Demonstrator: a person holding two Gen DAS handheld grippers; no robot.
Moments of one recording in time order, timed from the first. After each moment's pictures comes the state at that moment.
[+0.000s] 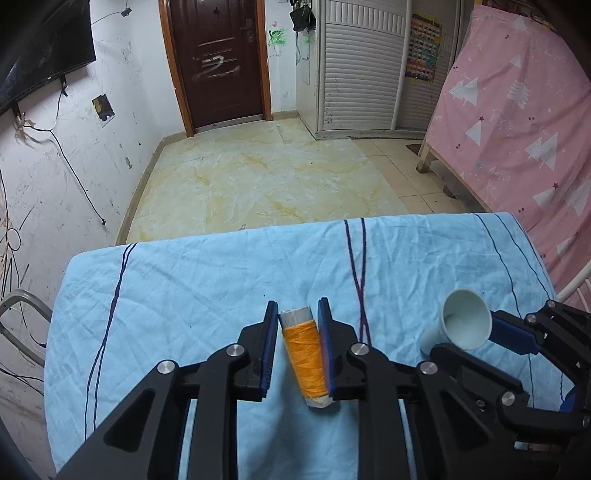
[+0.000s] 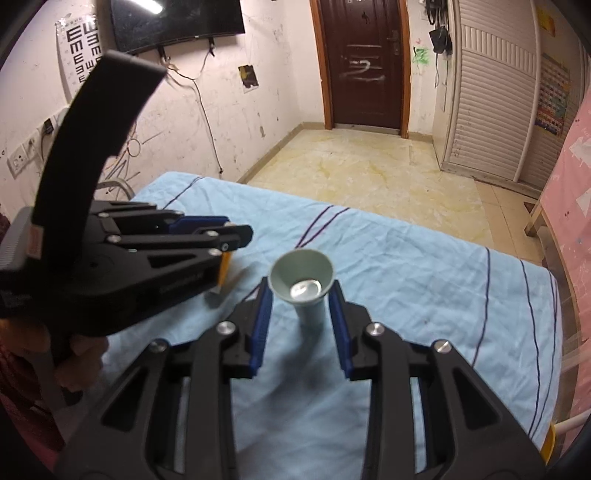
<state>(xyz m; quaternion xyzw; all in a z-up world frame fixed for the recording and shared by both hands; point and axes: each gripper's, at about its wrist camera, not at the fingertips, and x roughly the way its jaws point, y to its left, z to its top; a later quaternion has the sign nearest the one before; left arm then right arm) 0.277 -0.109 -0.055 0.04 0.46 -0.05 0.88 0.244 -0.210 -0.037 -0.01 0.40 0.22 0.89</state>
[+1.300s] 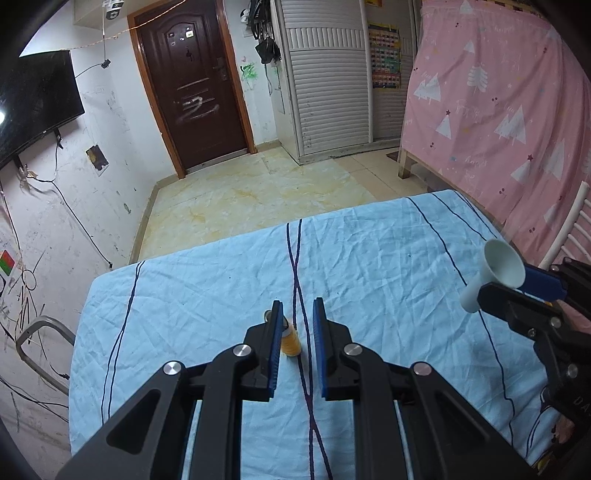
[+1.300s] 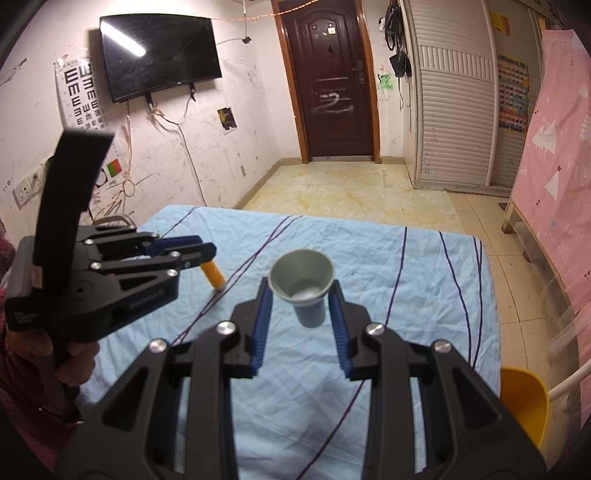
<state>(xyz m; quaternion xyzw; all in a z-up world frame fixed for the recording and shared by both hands) 0.200 -0.148 -0.020 0.11 0.40 -0.08 0.91 0.166 -0.272 -0.009 0.03 0.34 0.18 0.92</state>
